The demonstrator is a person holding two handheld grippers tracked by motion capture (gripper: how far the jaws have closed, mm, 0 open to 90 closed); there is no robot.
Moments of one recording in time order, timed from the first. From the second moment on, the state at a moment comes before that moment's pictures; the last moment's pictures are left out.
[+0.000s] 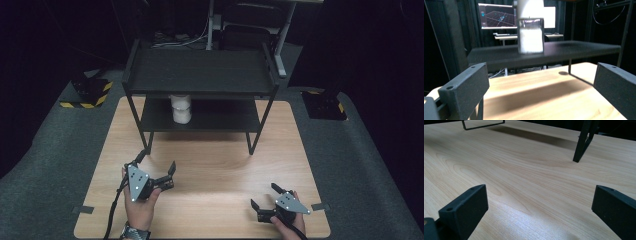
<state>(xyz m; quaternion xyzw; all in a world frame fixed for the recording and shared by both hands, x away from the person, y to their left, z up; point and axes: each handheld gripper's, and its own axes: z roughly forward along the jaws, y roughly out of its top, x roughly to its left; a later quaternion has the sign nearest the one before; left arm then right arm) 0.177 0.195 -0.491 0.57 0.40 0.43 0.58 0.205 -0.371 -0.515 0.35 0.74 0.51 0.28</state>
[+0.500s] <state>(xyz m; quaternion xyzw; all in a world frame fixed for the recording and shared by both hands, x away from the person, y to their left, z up) 0.146 0.218 -0.524 0.60 0.43 0.40 0.55 0.204 -0.370 -0.515 0.35 0.74 0.51 0.28</state>
